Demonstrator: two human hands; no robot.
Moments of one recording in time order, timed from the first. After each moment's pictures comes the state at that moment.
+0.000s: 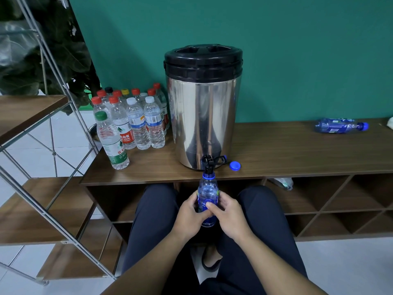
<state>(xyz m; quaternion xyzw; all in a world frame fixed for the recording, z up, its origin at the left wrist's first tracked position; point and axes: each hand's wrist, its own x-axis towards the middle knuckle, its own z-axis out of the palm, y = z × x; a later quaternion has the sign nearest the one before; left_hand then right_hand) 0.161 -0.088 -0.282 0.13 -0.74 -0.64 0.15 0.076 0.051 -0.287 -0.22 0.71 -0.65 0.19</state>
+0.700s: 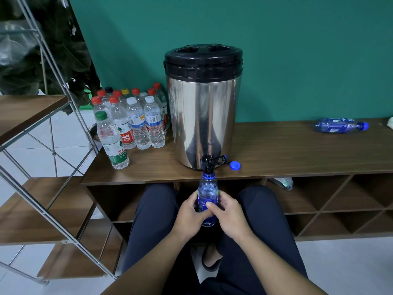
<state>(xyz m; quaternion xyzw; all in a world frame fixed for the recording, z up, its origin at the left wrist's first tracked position) 0.160 -0.088 -0.282 0.13 -0.74 -0.64 0.15 0.077 0.051 -0.284 -0.22 0.70 -0.65 0.19</state>
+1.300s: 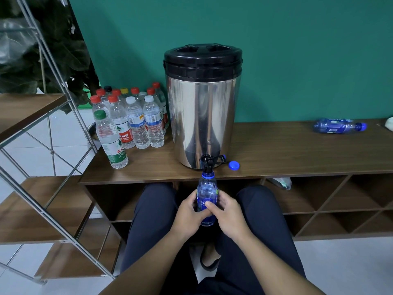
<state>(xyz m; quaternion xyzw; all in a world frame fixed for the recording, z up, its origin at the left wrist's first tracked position) 0.162 -0.086 -0.276 0.12 -0.74 -0.64 0.16 0.077 0.051 -0.286 -0.22 0.71 -0.64 0.18</state>
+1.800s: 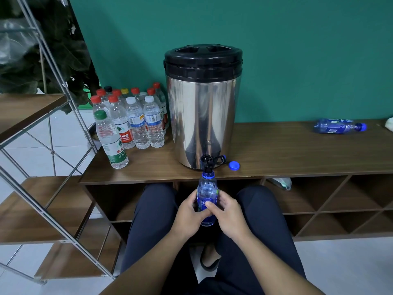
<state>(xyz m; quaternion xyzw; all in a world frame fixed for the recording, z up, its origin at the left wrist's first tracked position) 0.162 -0.086 -0.277 0.12 -0.74 -0.64 0.16 0.077 0.051 -0.284 -0.22 0.71 -0.64 0.18</state>
